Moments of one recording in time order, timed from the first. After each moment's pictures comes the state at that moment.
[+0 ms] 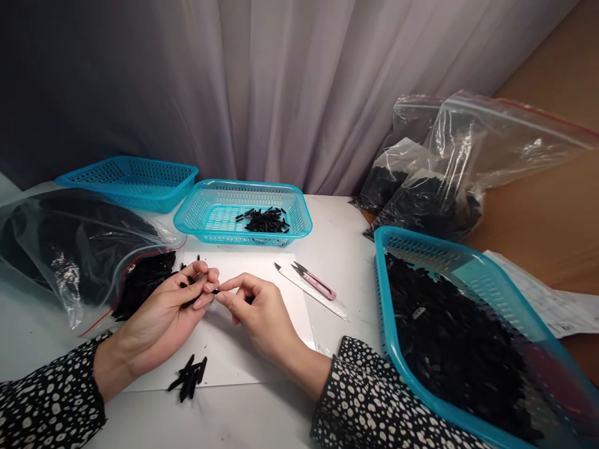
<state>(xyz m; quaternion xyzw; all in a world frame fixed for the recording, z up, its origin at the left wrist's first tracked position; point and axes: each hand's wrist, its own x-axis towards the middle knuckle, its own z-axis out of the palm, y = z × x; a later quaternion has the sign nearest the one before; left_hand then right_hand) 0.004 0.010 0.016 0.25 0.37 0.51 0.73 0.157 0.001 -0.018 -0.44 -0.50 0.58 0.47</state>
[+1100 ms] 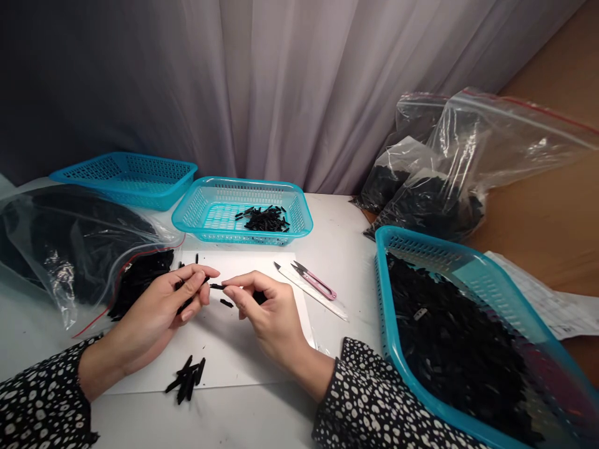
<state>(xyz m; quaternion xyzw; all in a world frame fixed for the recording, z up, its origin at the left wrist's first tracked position) -0.007 0.011 0.015 0.46 0.49 0.40 0.62 0.166 -0.003 -0.014 -0.42 -0.54 0.47 0.56</state>
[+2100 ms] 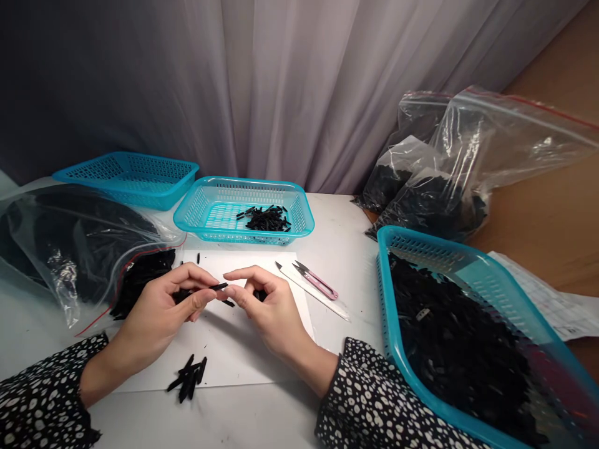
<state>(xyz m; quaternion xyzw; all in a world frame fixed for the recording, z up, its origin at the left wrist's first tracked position) -0.006 0.010 0.016 0.63 0.47 0.41 0.47 0.168 0.003 -0.017 -0.41 -0.54 0.52 0.53</state>
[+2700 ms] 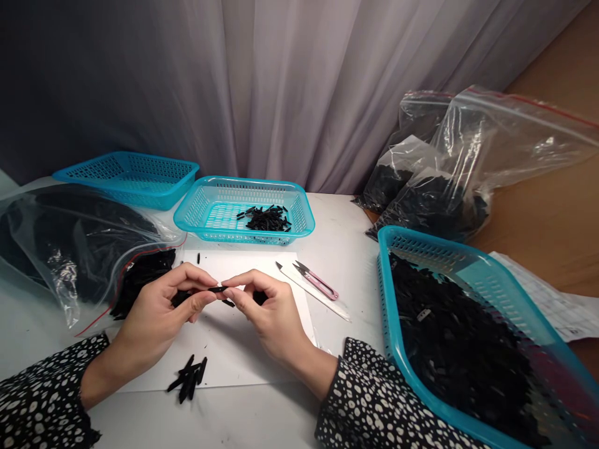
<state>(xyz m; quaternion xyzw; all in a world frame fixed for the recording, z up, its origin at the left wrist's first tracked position) -0.009 0.006 0.010 0.66 0.45 0.42 0.44 0.167 0.000 -0.017 -0.41 -0.56 0.47 0.54</state>
